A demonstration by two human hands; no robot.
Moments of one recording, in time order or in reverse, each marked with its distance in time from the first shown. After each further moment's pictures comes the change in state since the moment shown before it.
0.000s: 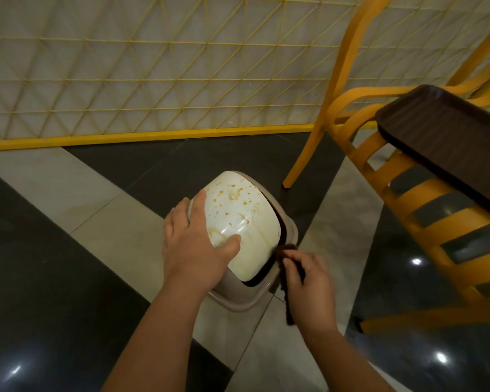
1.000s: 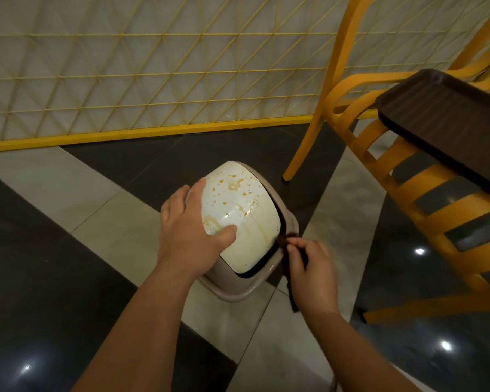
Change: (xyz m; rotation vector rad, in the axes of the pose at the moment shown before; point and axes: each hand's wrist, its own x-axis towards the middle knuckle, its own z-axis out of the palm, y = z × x) left_hand 0.015 -0.006 -0.006 -0.018 -0.031 0.067; right_hand 0.013 0.005 0.002 0.015 0.044 0.039
